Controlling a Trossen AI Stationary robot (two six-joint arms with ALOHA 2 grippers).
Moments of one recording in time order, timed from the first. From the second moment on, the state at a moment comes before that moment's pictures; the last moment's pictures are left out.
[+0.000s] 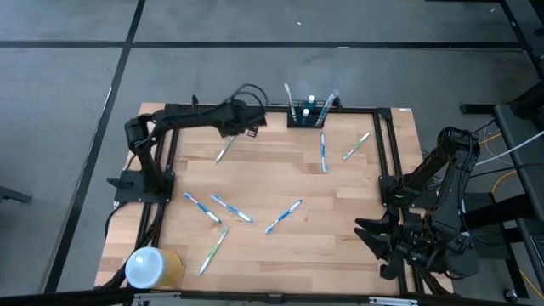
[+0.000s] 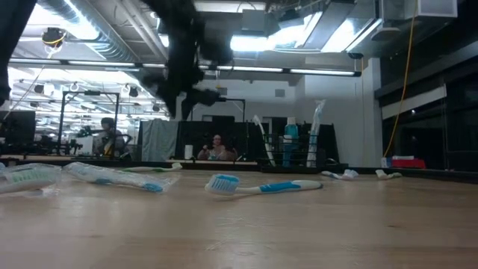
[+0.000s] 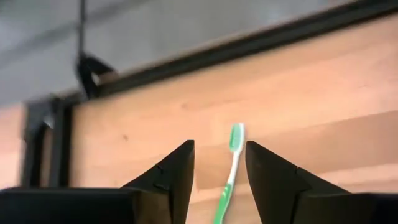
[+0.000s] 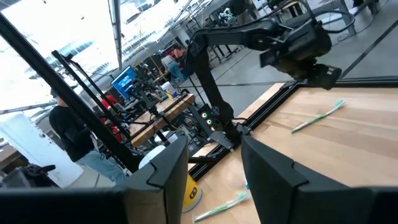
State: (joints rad) left arm 0.42 1.78 1.38 -1.00 -0.65 -0.89; right arm 1.21 1.34 1.07 0.32 1.57 0.59
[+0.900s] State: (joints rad) left arm 0.71 1.78 1.06 -0.51 -0.07 -0.56; right arm 1.19 1.34 1.07 0.44 1.57 0.43
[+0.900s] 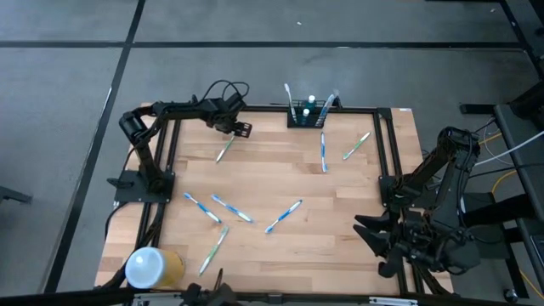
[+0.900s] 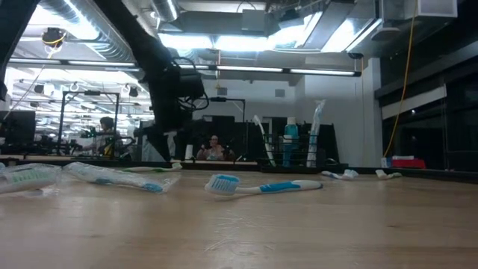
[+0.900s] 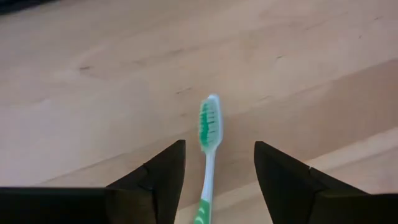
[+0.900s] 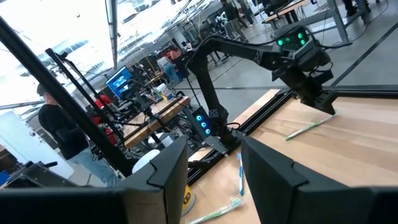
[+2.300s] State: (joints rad) left arm 0.69 1.78 1.03 -0.29 -0.02 -0.52; right arm 1.18 1.34 1.07 0.44 1.57 0.46
